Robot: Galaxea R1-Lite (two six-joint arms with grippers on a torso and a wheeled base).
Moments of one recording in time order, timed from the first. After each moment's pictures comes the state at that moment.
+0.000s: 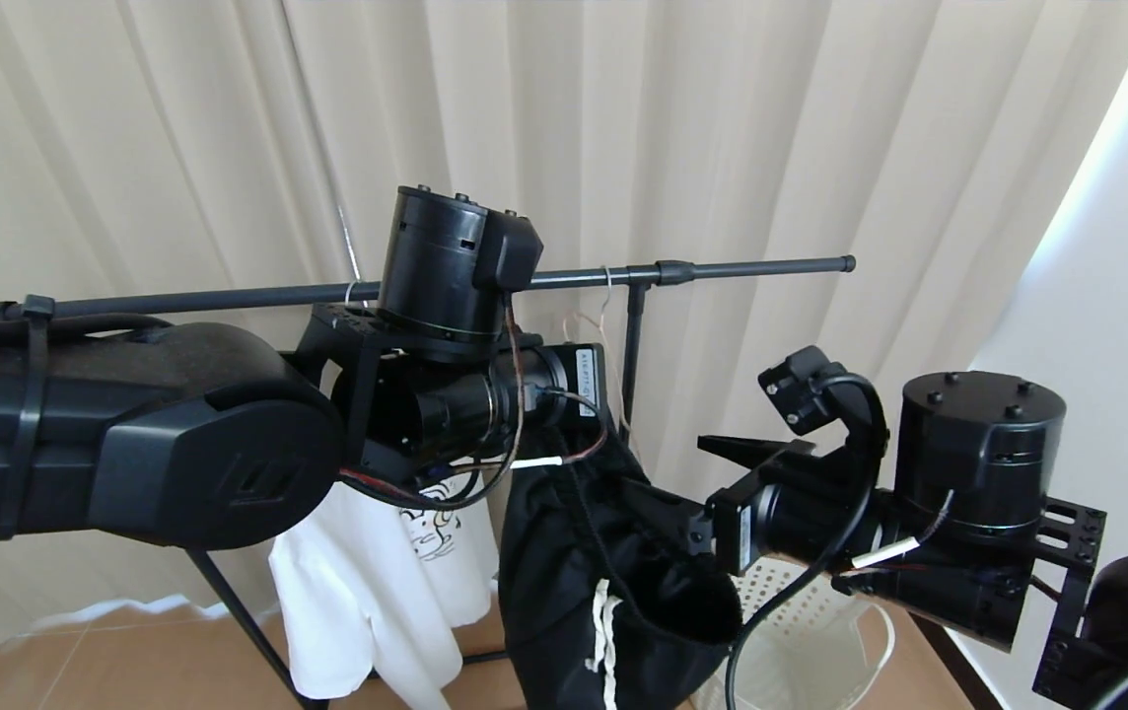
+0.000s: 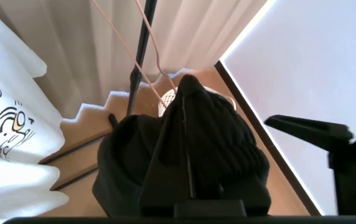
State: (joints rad) left arm -0.76 1.82 -1.27 -0.15 0.22 -0.35; right arm 0.69 1.72 -0.62 -0.82 0.04 0.17
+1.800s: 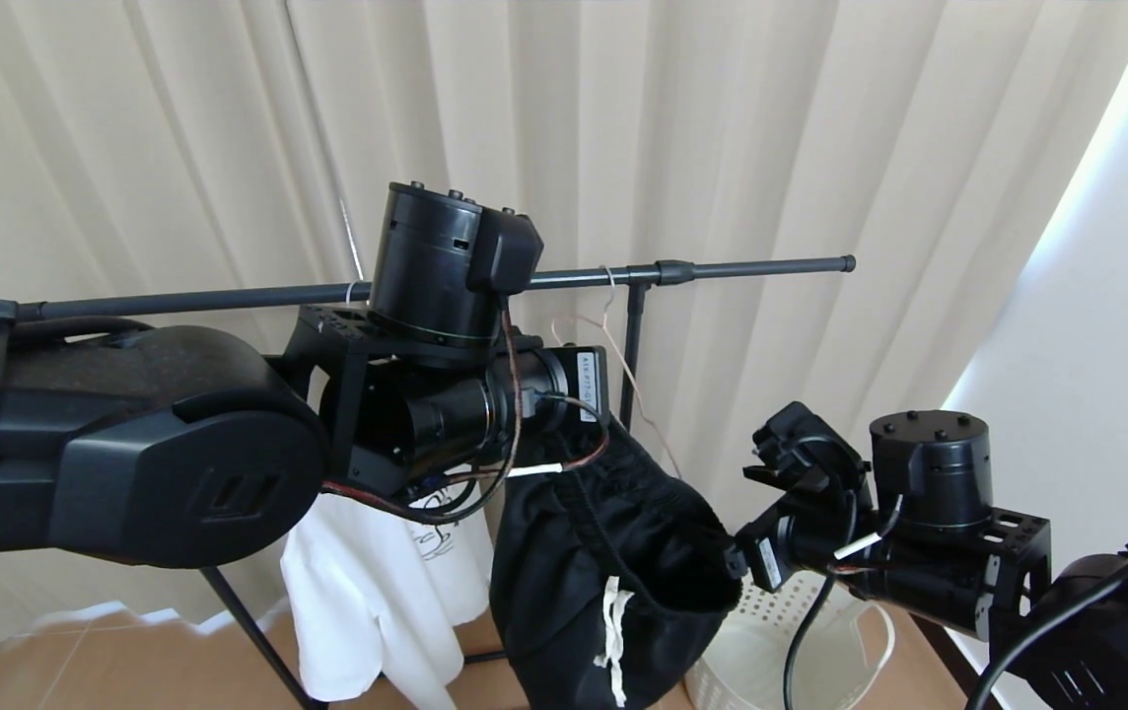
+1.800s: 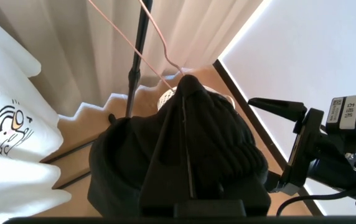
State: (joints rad) left arm -0.78 1.80 -1.25 -0.15 0.24 -0.35; right arm 0.51 1.84 -0.55 -0.82 0.04 -0.09
